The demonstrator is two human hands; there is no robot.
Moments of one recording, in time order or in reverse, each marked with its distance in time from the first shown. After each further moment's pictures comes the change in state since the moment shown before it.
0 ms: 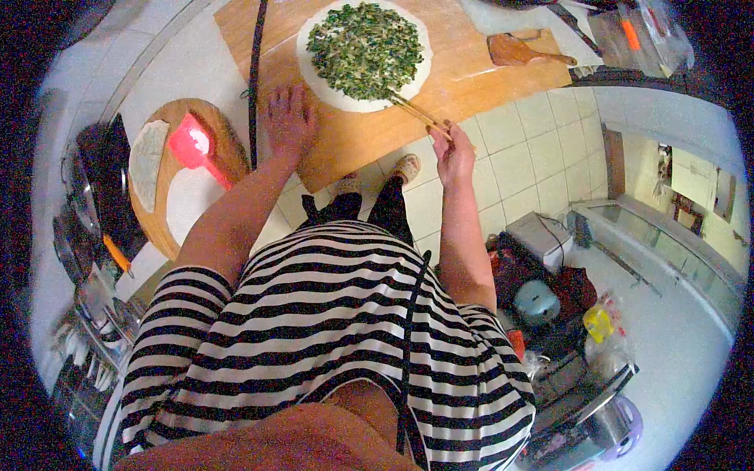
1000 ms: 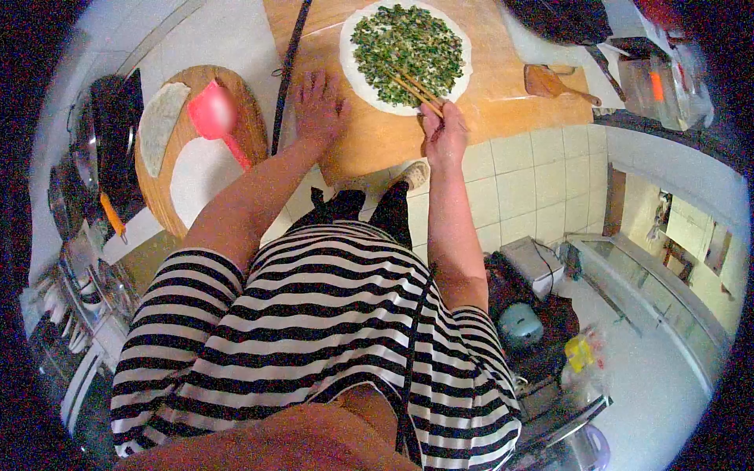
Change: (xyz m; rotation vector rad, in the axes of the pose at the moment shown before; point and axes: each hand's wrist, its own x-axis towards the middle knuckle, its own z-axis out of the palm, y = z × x) left_hand -0.001 -0.001 -0.002 -0.078 0.037 -0.019; right_hand 0.013 0.030 0.094 0.092 -0.221 -0.054
